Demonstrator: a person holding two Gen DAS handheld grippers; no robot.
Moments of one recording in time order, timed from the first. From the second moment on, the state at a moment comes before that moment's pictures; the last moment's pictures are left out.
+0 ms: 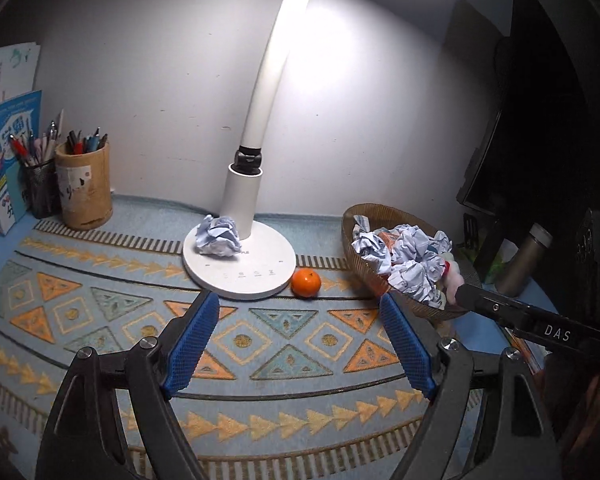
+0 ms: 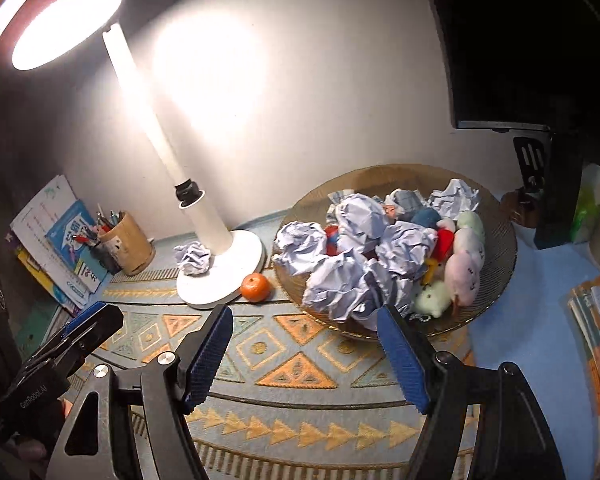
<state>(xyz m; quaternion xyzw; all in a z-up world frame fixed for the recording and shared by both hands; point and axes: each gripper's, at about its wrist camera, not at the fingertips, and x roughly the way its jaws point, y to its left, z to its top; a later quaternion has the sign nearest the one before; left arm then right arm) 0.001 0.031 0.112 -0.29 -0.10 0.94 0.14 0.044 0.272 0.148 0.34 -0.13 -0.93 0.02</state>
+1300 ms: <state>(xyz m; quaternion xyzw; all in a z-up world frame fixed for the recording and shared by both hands) -0.155 -0.010 0.054 -0.35 -0.06 0.93 0.10 -0.076 0.201 0.049 0.38 -0.16 -0.91 -0.05</state>
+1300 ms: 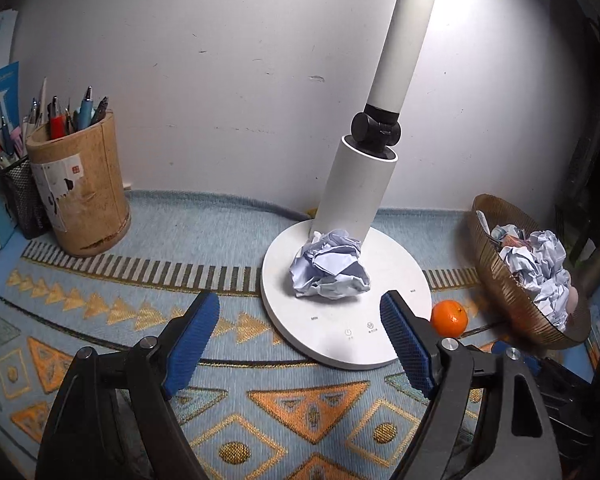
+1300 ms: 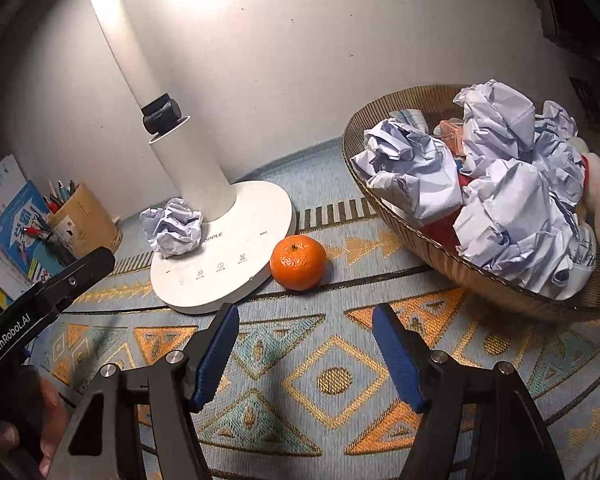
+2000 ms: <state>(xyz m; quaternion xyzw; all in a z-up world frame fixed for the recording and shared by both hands) -0.185 0.013 0.030 -0.37 -0.04 0.92 0.14 -0.118 0.205 0.045 0.41 -0.16 -0.90 -0.03</state>
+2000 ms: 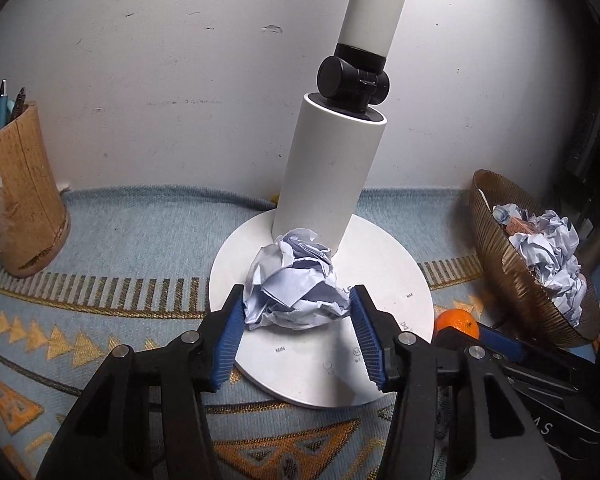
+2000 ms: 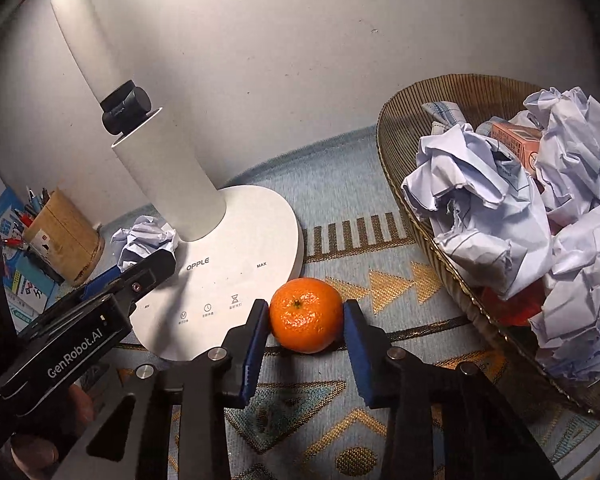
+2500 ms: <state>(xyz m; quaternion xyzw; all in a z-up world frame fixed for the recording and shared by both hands) 0.007 0.018 0.055 -0.36 -0.05 0.93 0.08 0.046 0.200 0.072 0.42 -0.05 -0.90 0.10</state>
